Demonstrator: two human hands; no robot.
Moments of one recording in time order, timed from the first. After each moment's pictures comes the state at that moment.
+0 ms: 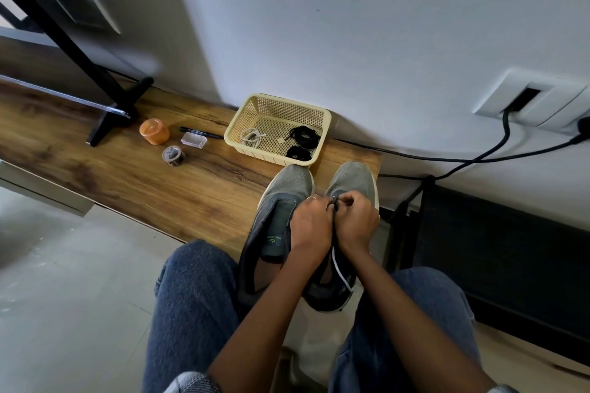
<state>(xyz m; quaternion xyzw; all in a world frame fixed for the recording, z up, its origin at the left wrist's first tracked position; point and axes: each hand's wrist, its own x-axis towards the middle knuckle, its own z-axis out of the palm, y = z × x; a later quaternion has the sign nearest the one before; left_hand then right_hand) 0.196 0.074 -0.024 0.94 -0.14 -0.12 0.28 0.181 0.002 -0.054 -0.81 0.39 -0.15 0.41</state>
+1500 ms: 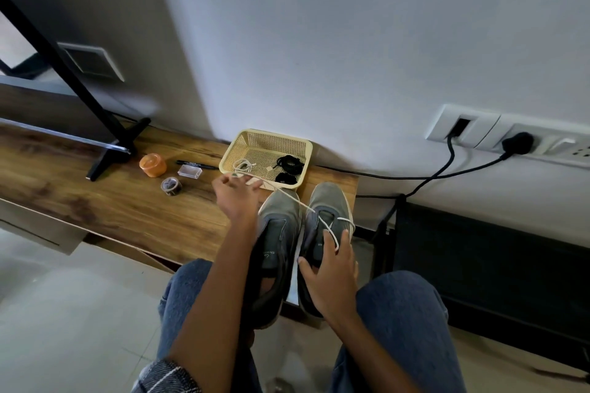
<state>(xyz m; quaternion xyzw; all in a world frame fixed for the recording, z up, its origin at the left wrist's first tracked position) 0.261 0.132 0.040 0.61 0.23 0.00 0.76 0.096 0.047 -0.019 -0.91 0.29 0.01 0.31</state>
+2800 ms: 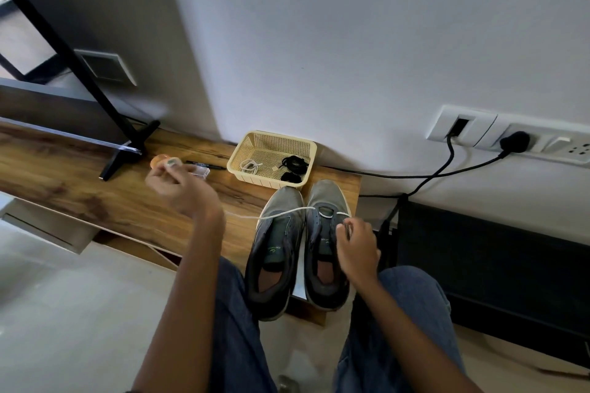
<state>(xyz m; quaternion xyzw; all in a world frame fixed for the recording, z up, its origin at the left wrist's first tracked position) 0.249 0.190 0.097 0.57 0.23 0.33 0.72 0.115 0.006 -0.022 -0.84 0.36 -0.09 0.39</state>
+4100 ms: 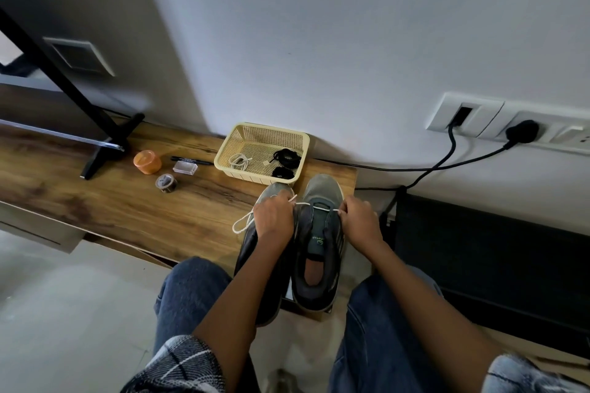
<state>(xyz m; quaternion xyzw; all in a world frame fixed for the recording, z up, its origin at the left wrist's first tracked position) 0.235 0.100 -0.016 0.98 -0.15 -0.05 0.10 0.162 -0.053 -0.033 -0.93 0.24 0.00 0.27</state>
